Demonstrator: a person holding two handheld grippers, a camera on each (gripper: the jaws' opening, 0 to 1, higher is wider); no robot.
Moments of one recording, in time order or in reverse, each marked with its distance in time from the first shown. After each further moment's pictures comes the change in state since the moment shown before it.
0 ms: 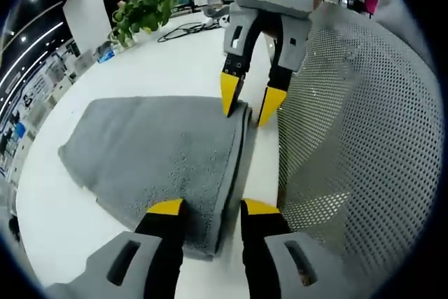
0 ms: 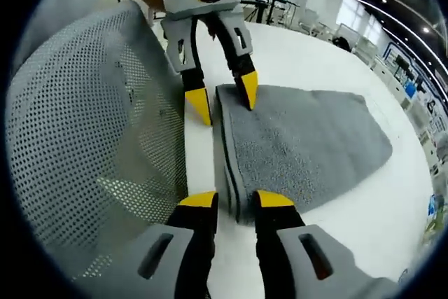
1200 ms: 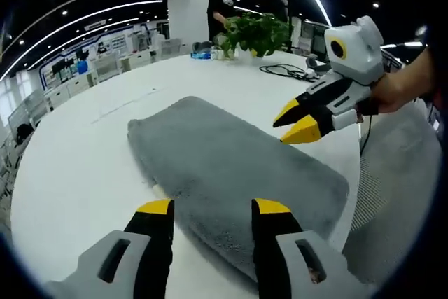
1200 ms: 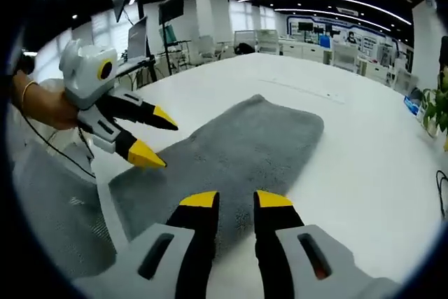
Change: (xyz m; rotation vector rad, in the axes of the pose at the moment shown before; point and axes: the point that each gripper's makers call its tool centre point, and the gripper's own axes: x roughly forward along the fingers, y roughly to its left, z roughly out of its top) left arm -0.012 0.099 0.020 -0.399 -0.183 0.254; right arm -0.018 -0.116 0.022 0.580 -0.268 -0.263
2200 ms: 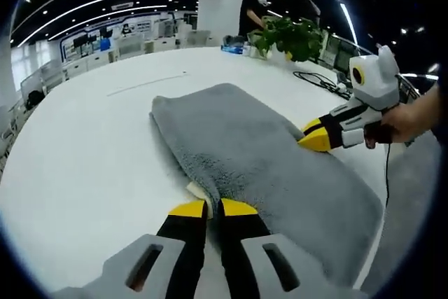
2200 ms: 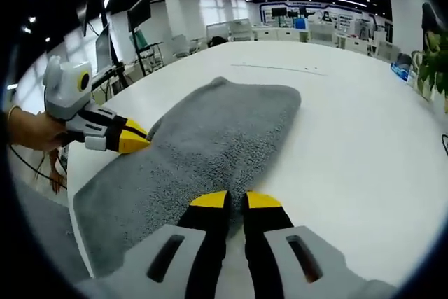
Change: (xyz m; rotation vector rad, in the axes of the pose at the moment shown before) left arm 0.044 0.066 -0.021 -0.249 0.019 0.132; right arm 0.051 -0.064 -0.019 0.244 0.019 -0.136
